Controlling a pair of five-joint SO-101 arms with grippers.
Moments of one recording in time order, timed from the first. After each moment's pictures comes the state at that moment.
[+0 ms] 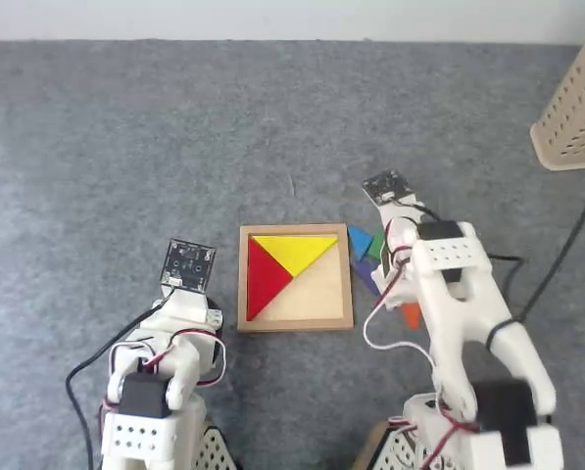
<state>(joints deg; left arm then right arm) 0.0 -103.4 97.6 72.0 -0.7 -10.6 -11.2 44.0 63.1 16.7</state>
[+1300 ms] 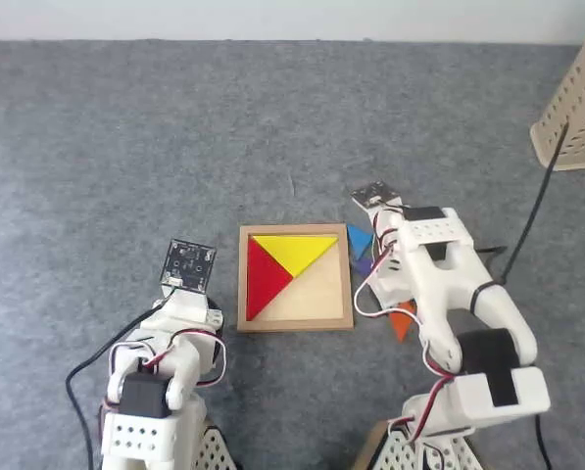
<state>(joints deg) 0.1 -103.4 97.6 72.0 -0.7 -12.0 2.3 35.8 66.3 18.1</state>
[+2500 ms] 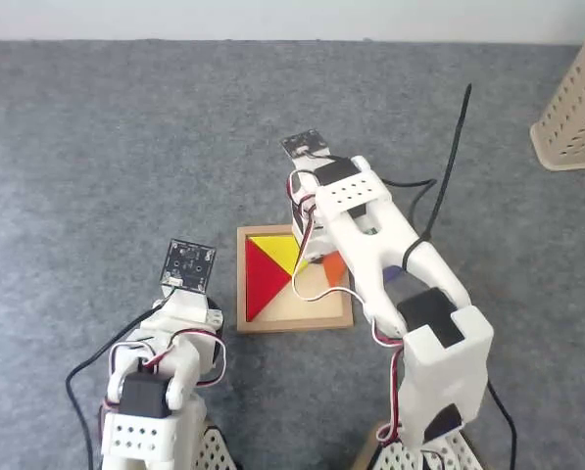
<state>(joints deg) 0.1 -103.4 97.6 72.0 -0.7 -29.4 19.9 1.8 74.7 -2.0</state>
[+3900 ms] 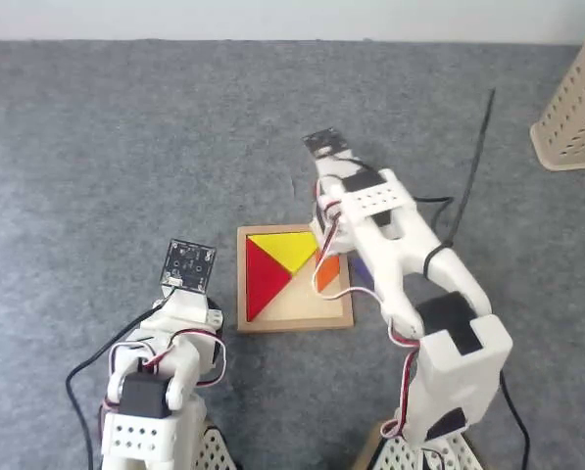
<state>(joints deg) 0.1 -103.4 97.6 72.0 -0.7 -22.7 16.8 12.0 61.5 3.2</state>
